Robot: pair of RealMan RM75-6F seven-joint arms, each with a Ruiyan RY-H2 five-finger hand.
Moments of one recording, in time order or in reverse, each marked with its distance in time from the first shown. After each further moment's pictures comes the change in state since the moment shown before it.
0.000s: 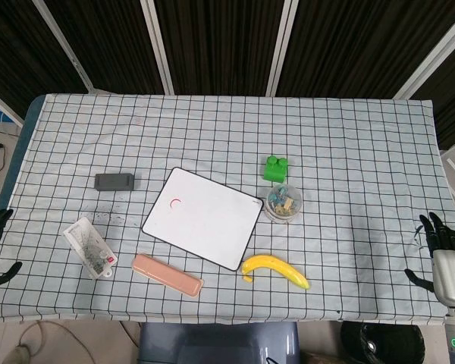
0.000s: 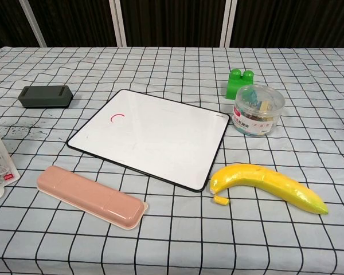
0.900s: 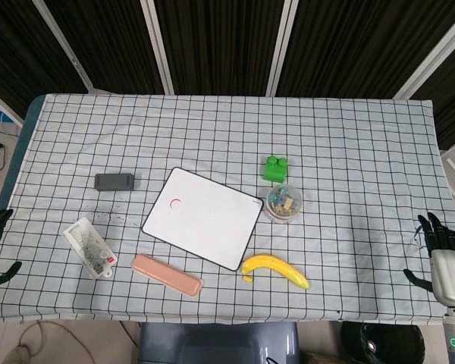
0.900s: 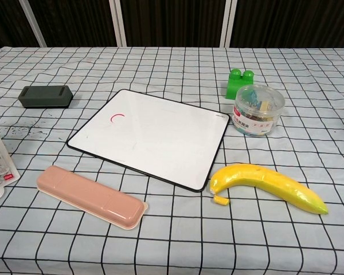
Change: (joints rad) left arm -0.001 -0.001 -0.003 0.002 -0.005 -0.005 0.007; right arm 0.002 0.000 -0.001 -0.003 0.001 -0.005 -0.005
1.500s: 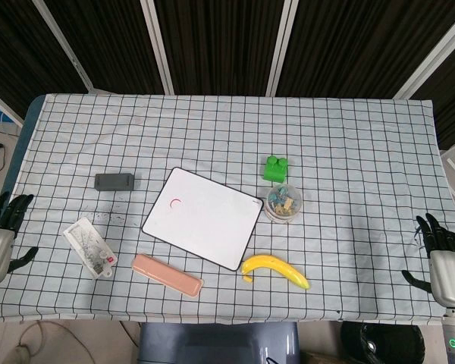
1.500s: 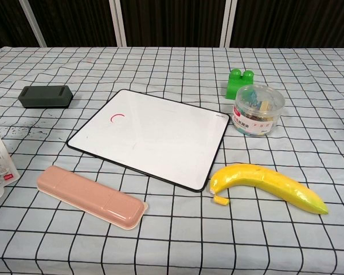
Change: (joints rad) left arm -0.093 -0.006 -0.061 -0.076 -0.041 -0.100 0.142; right arm -0.002 0.001 -0.004 -0.009 -0.003 -0.003 0.013
